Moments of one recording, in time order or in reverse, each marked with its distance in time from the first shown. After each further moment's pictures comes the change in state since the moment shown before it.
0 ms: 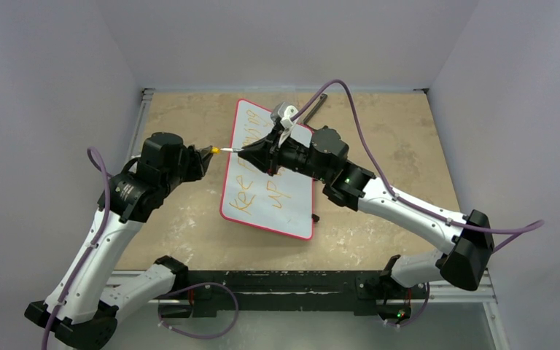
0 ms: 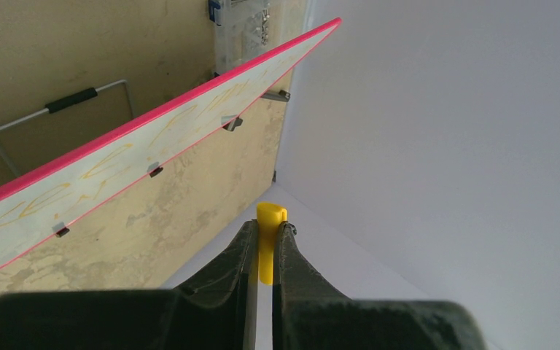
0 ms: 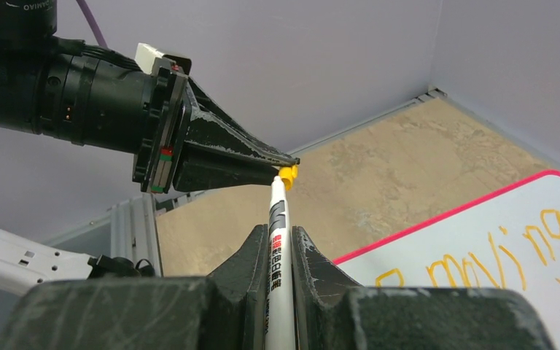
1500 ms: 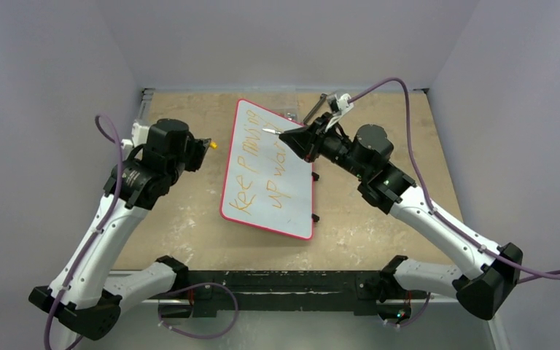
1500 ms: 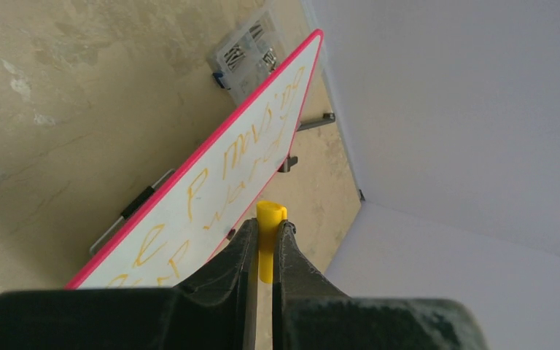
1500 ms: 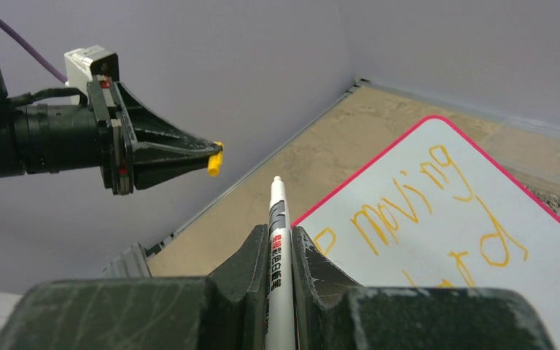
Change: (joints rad) left arm -0.017 0.132 0.131 0.041 -0.116 0.516; right arm -0.214 -0.230 -0.103 -0.125 0.039 0.206
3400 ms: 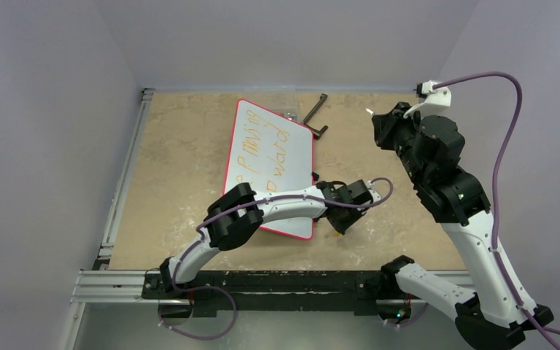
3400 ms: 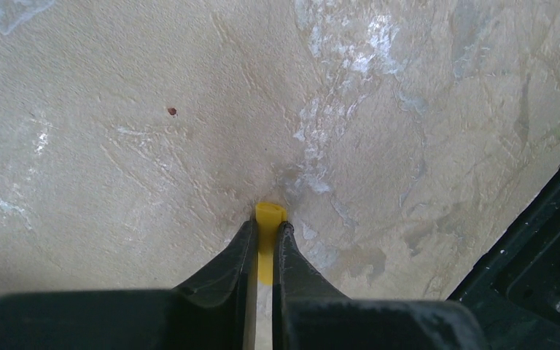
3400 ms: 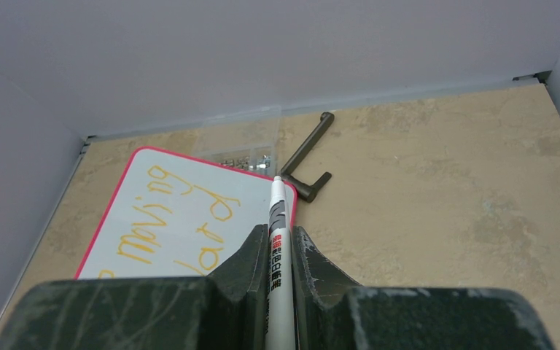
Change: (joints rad) left arm -0.729 1.217 0.446 0.323 0.405 1.290; right arm -0.251 -0.175 0.316 -0.710 0.536 -0.067
